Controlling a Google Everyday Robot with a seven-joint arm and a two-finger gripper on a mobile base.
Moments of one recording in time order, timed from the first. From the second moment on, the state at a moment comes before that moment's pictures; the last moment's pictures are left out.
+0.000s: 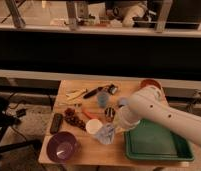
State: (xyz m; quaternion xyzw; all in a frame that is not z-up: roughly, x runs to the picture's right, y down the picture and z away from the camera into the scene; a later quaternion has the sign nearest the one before) arm 0.088 0.166 0.677 -0.27 -0.17 -0.09 0.94
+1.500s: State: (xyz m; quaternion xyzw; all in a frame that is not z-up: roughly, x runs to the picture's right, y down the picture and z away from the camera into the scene) arm 0.062 0.078 0.749 -0.23 -0.19 -0.10 0.95
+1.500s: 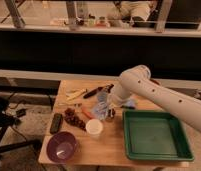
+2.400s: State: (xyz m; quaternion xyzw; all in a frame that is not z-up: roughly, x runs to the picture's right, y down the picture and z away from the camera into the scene) arm 0.076 0.098 0.782 -0.25 -0.17 -0.08 0.95
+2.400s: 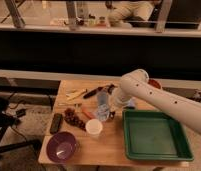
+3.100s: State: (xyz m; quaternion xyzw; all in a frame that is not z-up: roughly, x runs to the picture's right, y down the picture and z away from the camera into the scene) arm 0.073 0.098 0.806 -0.24 -0.15 -0.09 0.95
